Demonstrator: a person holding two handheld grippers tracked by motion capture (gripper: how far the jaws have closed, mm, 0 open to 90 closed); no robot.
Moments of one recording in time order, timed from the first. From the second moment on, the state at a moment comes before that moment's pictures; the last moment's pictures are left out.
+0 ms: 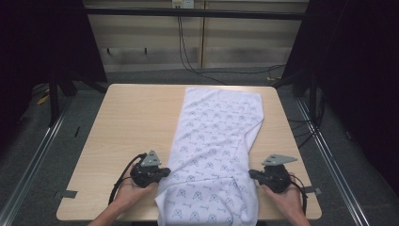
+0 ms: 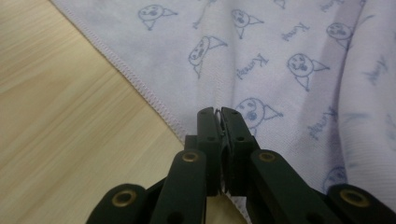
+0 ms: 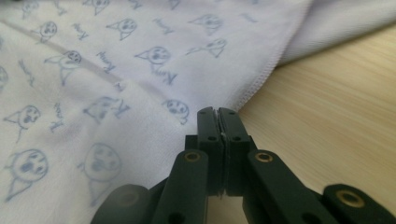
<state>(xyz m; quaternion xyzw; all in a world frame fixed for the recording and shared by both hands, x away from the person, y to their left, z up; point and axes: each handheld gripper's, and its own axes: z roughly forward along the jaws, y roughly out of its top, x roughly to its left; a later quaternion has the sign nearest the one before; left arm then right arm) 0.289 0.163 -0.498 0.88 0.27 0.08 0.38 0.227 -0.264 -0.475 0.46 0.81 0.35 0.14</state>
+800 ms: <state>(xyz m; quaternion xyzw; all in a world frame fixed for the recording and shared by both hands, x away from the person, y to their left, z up) 0.333 0.144 -0.500 0.87 0.30 0.09 0.38 0.269 -0.249 -0.489 0.45 0.82 0.34 0.11</state>
